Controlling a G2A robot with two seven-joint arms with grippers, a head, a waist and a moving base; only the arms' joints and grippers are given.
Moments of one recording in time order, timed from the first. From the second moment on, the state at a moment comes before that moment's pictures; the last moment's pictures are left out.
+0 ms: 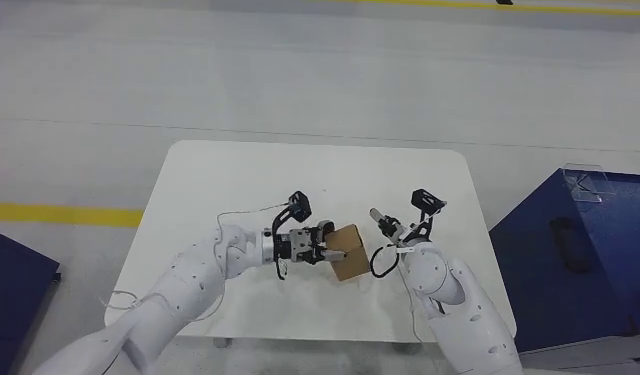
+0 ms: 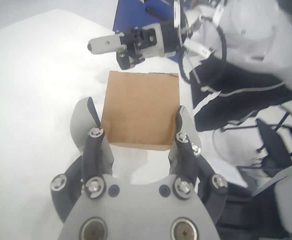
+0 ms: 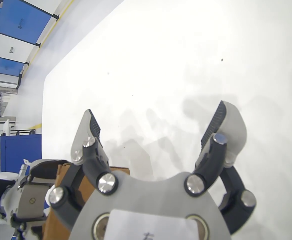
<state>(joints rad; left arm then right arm) 0.53 -1.33 -0.37 -0.71 0.37 -1.01 -0.05 -1.20 -1.27 1.25 -1.52 -0.61 0.45 0.39</state>
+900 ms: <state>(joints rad) 0.42 -1.40 -0.35 -0.34 -0.37 -0.91 -0.76 -1.19 -1.29 1.19 -1.48 -0.57 0.45 0.44</state>
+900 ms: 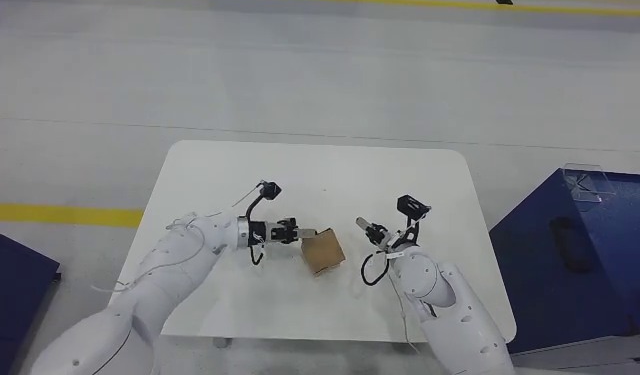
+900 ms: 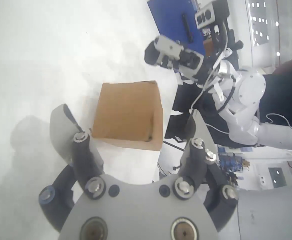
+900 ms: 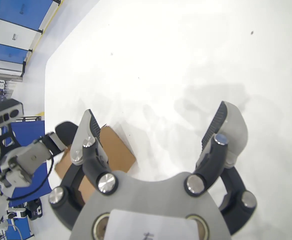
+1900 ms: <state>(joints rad) 0.50 -1.27 -0.30 -0.89 0.97 -0.57 0.35 -1.18 -1.30 1.27 -1.48 -0.44 0.44 0.39</state>
